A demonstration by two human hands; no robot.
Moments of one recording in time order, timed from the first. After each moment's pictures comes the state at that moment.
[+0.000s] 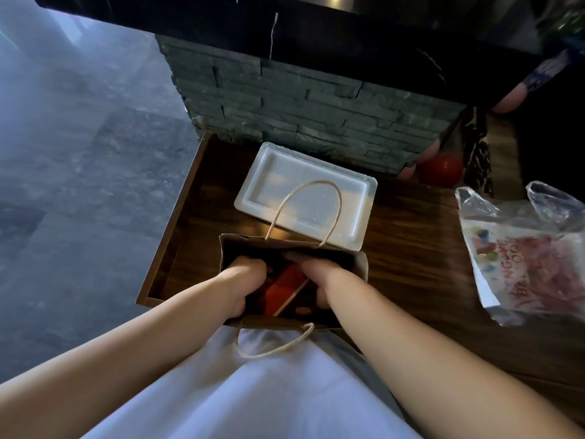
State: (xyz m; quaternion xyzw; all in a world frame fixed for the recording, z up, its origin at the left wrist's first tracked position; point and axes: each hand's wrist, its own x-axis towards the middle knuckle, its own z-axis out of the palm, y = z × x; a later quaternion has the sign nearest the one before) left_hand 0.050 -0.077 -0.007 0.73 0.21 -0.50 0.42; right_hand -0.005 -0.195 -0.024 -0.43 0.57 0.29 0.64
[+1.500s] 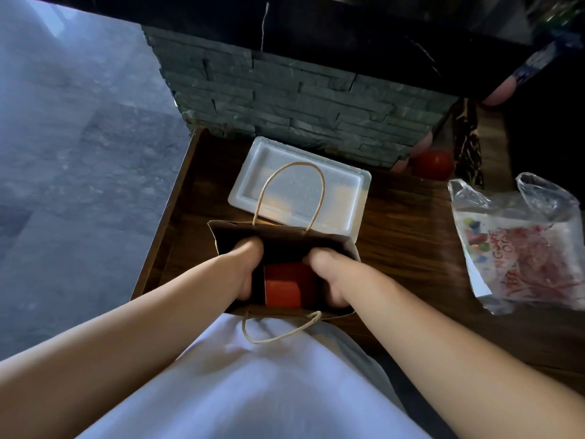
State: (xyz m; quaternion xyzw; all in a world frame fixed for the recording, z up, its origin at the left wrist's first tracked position) left_hand 0.066 -0.099 -0.015 0.66 0.28 -0.55 0.42; right_hand -0.016 -0.210 -0.015 -0.47 0.59 0.29 0.58
